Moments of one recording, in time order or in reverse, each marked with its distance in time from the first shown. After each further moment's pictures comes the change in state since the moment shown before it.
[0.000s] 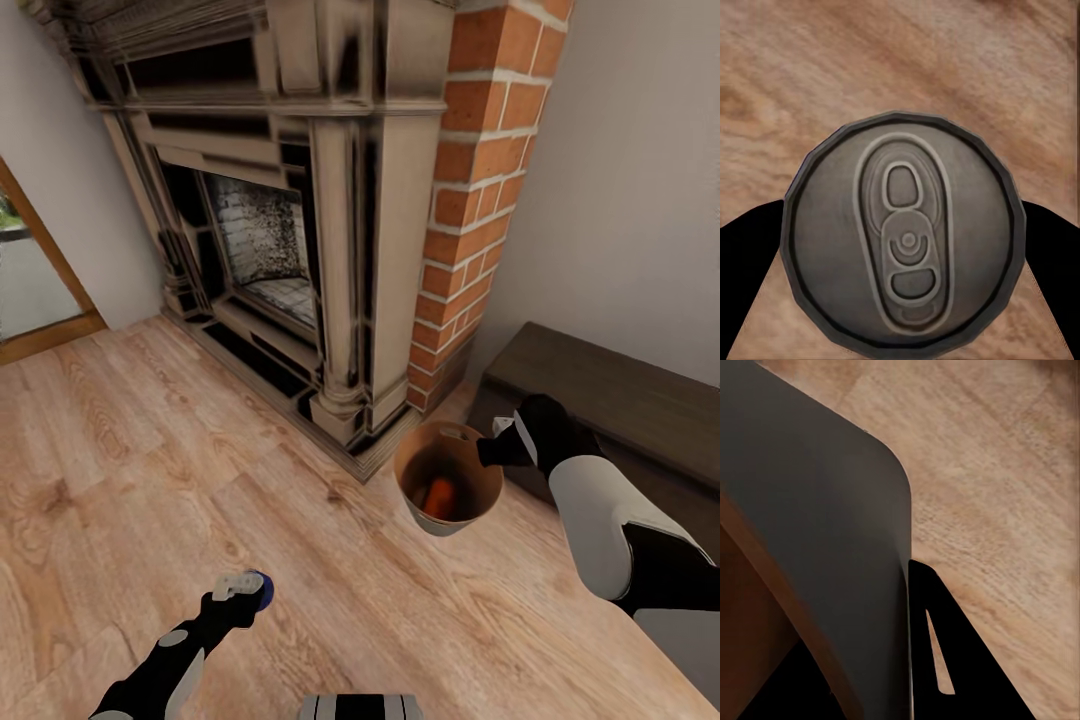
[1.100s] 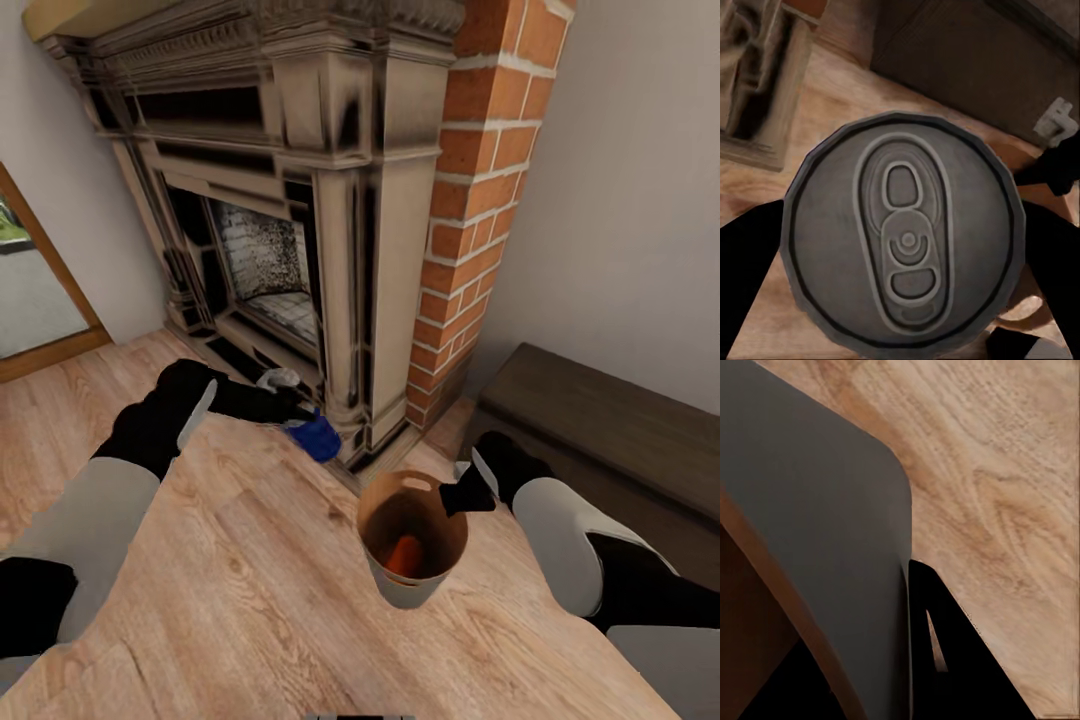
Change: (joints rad) left arm -0.630 0.105 -0.345 -0.445 0.110 1.126 -0.662; right arm 0.038 0.099 0.007 0.198 0.003 0.000 -0.013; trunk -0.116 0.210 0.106
